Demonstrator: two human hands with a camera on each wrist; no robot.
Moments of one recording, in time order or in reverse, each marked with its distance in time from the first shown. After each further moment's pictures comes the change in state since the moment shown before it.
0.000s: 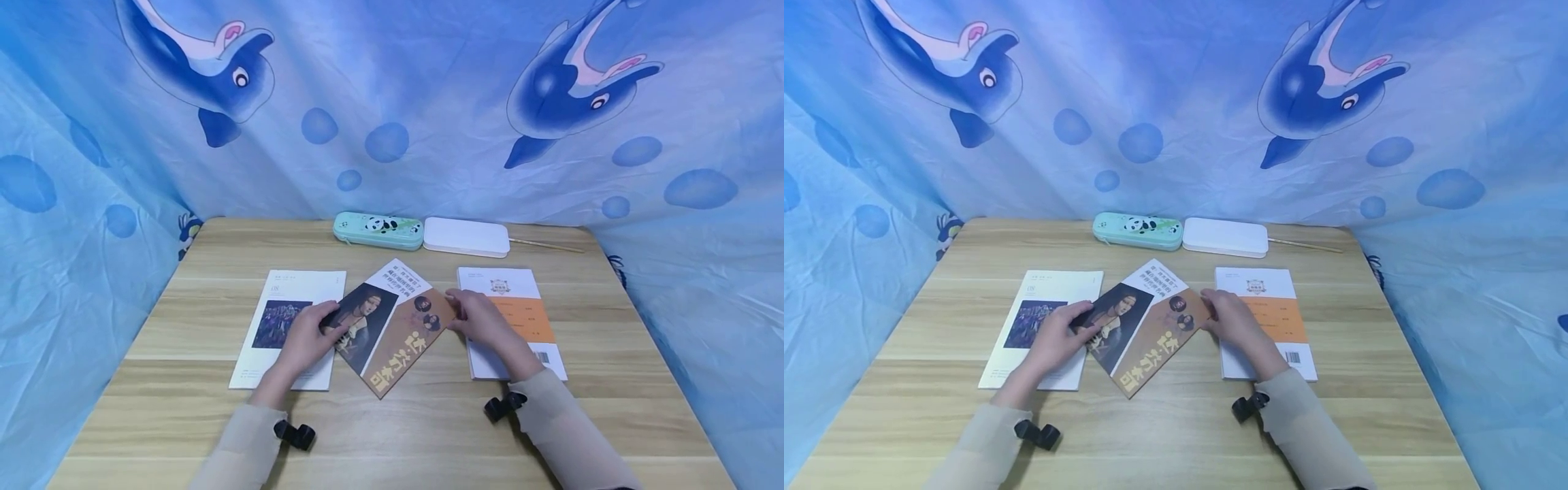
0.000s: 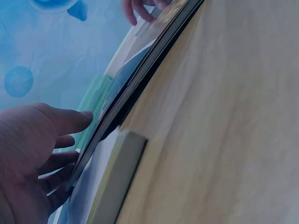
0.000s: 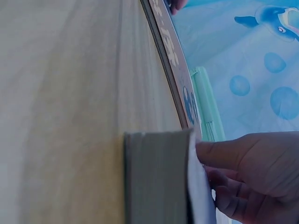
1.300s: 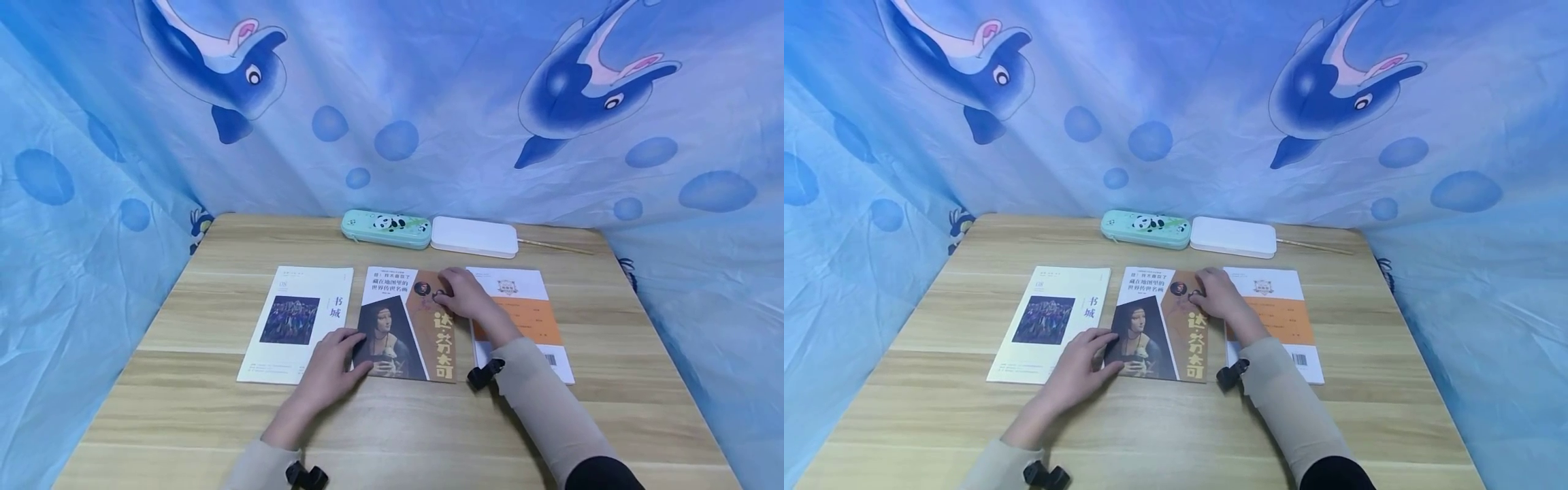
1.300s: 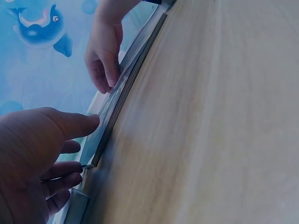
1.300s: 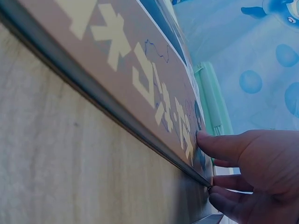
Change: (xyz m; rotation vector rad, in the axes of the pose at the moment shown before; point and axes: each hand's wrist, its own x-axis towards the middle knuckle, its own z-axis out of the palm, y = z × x) left_hand -0.055 0.034 0.023 0.108 -0.031 0.109; right_hand 0.052 -0.012 0.004 -0.108 0.003 -0.049
